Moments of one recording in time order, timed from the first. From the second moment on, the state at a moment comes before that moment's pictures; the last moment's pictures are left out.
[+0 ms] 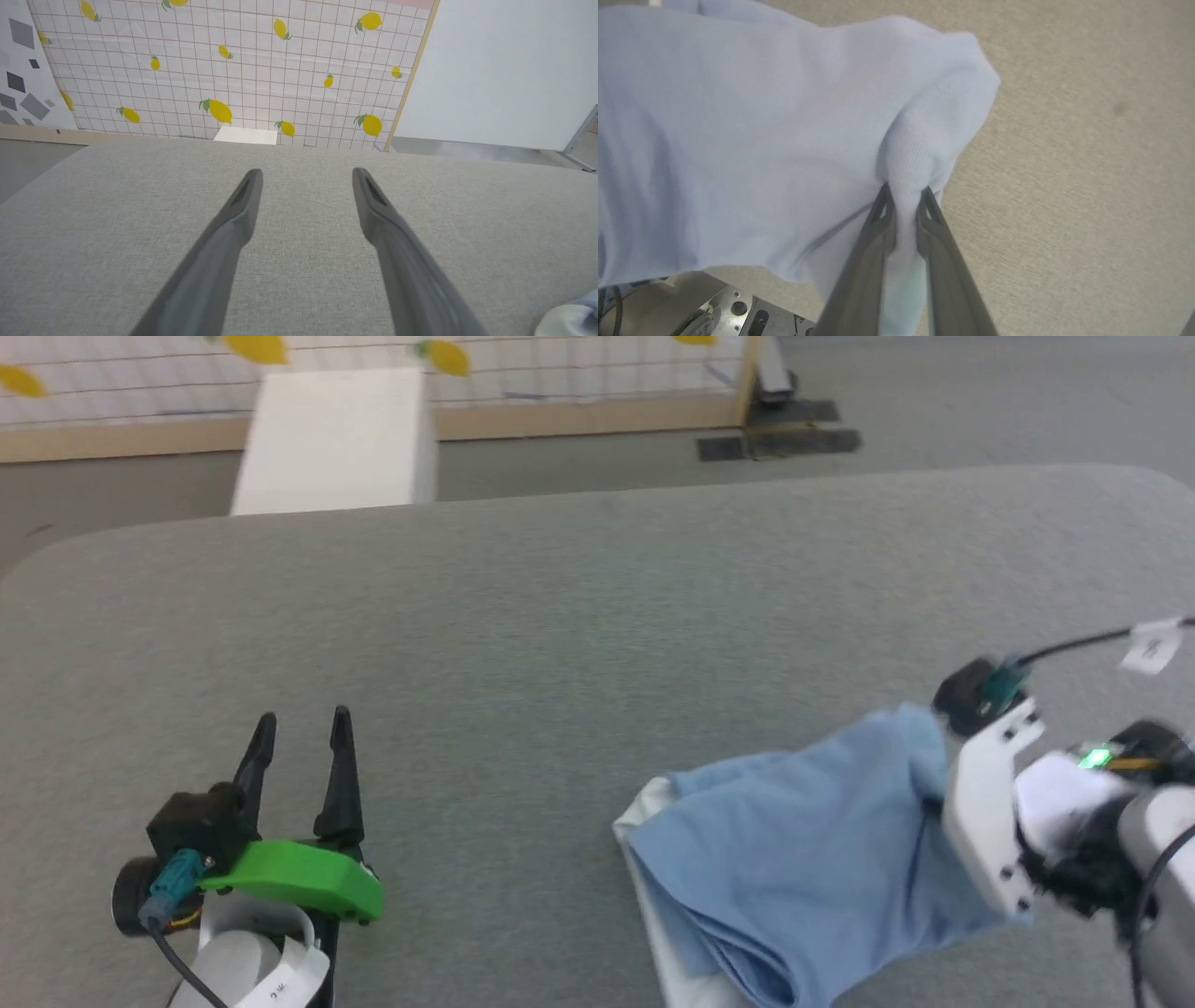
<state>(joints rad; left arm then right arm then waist) -0.12 0.25 -0.16 0.15 -0.41 0.05 -0.26 -0.35 -0.54 0.41 0.02 0.51 0.13 0.98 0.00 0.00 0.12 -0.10</state>
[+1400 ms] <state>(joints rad) -0.33 0.48 -0.10 -0.29 -0.28 0.12 -0.01 -0.74 -0.65 -0.13 0.57 0.13 0.13 0.60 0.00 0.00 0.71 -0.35</state>
